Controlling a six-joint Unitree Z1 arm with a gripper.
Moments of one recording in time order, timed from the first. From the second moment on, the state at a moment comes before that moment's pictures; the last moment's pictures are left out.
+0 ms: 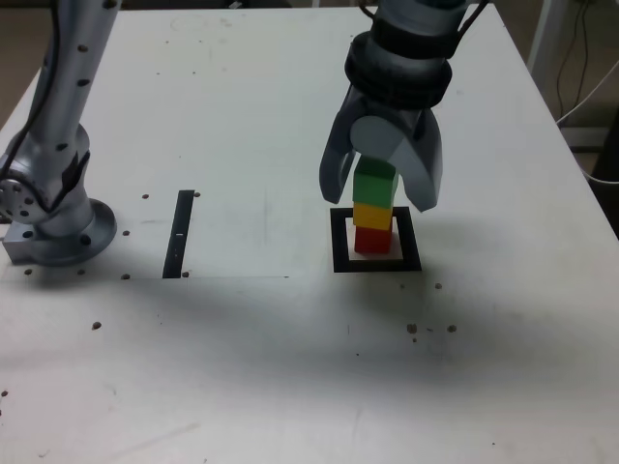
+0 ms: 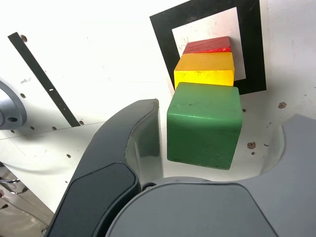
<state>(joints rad) -0.15 2.10 -1.85 1.56 0.03 0.14</state>
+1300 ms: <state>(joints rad) -0.14 1.74 -1.48 1.55 0.03 0.05</state>
